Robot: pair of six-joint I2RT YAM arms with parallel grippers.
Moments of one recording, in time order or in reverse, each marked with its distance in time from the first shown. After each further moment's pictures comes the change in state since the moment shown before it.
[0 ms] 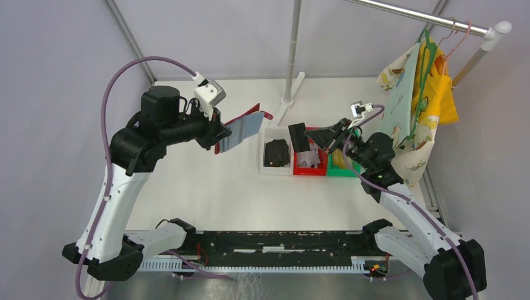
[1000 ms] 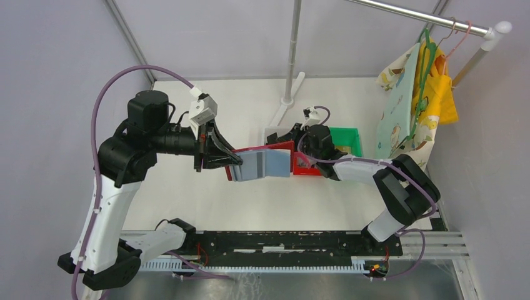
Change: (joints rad) left arm 0.000 -0.051 0.027 -0.020 0.602 -0.024; right arm 0.250 0.686 0.146 0.092 0.411 -0.057
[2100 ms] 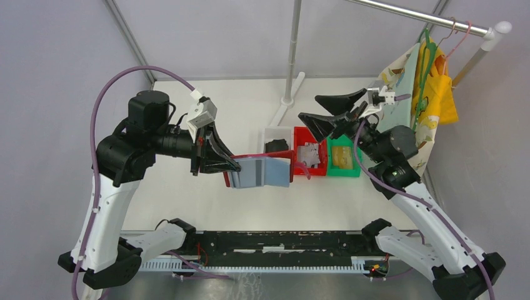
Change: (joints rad) left arm 0.000 0.014 0.039 -0.067 0.098 0.027; right arm -0.107 -0.682 0.163 -0.230 -0.196 -0.256
